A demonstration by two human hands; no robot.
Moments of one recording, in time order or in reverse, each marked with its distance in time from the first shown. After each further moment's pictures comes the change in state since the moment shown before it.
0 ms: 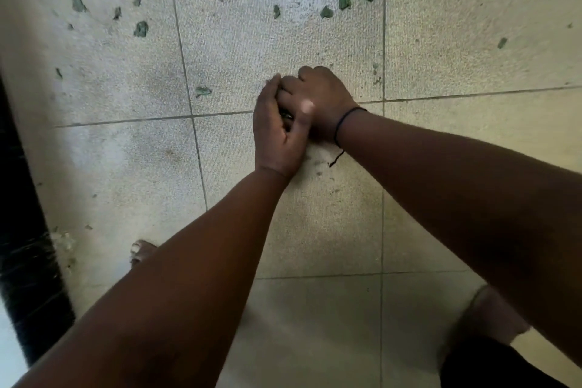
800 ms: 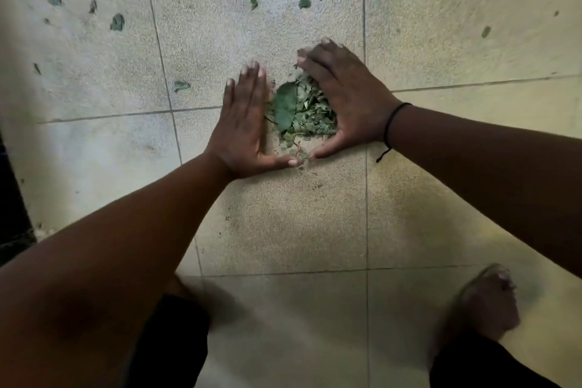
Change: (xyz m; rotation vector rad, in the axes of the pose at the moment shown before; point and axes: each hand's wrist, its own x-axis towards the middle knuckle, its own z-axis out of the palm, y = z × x) left_hand 0.019 -0.022 -0.039 0.779 -0.477 0.529; right_hand -0.070 0.060 0.001 0.173 -0.099 0.025
